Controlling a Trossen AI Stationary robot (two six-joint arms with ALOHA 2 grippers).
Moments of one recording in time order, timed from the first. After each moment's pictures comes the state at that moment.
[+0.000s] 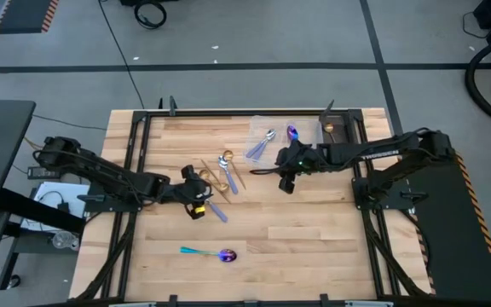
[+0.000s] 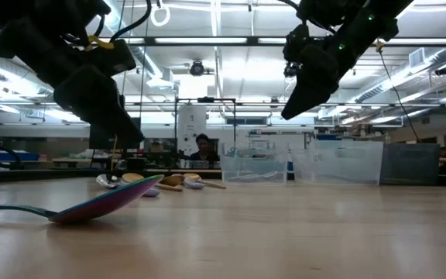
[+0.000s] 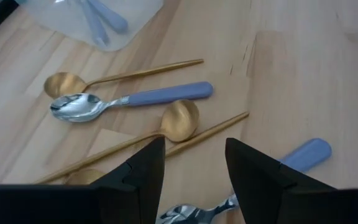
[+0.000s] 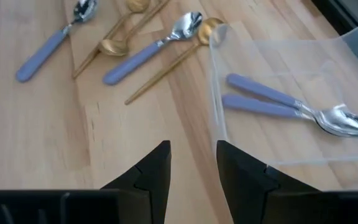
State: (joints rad) left arm -0.23 1.27 0.46 0.06 -0.47 -0.28; right arm -0.08 1.34 0.81 -0.26 0.19 0.16
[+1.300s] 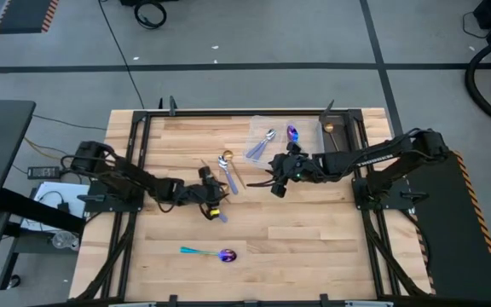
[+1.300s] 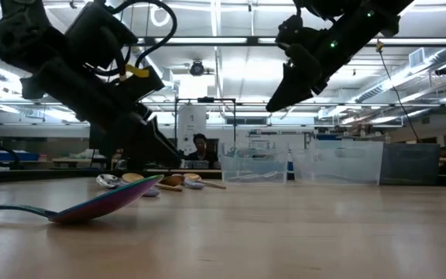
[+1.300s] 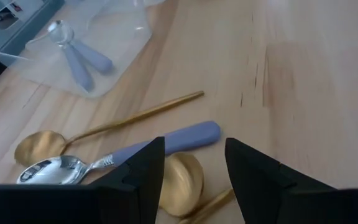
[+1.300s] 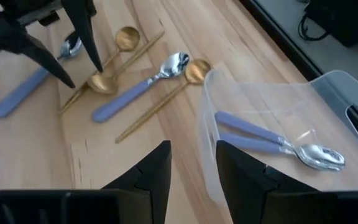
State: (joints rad) left arm -0.17 1.64 0.47 0.57 -0.49 -0.01; right arm 0.03 1.41 0.81 -0.10 0.42 0.16
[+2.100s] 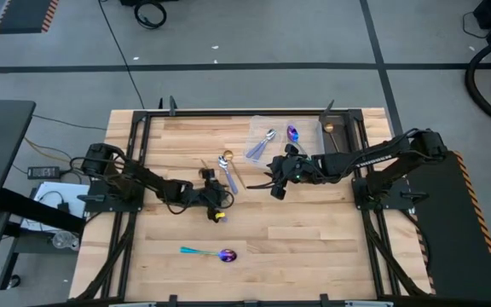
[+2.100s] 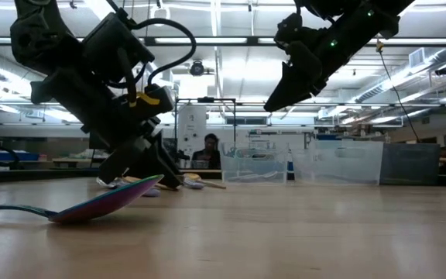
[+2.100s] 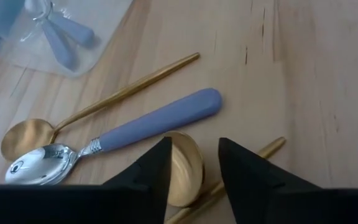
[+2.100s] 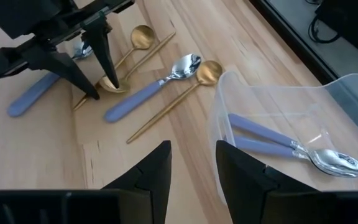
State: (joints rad) left arm -0.17 1.73 0.56 0.40 -0.51 0.03; right arm 0.04 1.42 0.81 -0.08 0.40 0.16
